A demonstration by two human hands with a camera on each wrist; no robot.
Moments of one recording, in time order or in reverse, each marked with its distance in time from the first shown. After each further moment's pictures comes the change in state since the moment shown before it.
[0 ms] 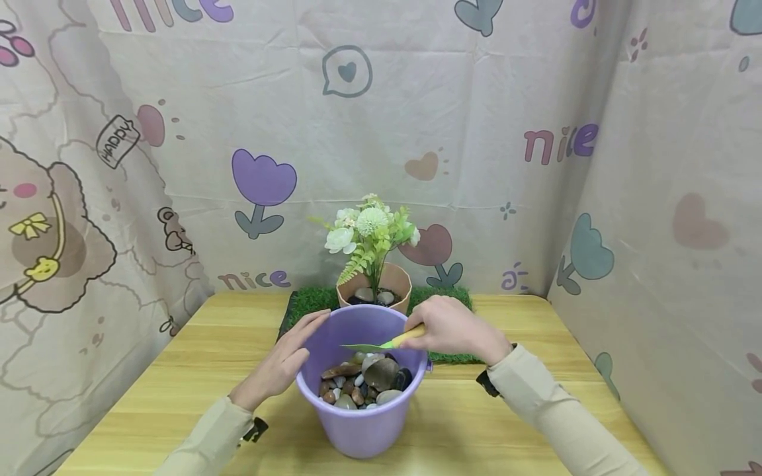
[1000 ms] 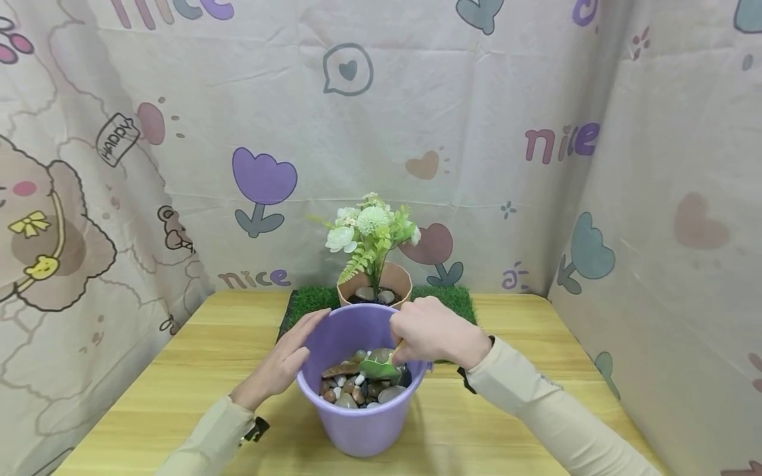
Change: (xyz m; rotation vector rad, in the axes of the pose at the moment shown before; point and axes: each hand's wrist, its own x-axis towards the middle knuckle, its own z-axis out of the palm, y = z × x) left_hand 0.000 -0.001 0.000 -0.018 0.008 0.010; right_hand 0.016 -0.047 -0.011 -0.314 -0.111 -0.102
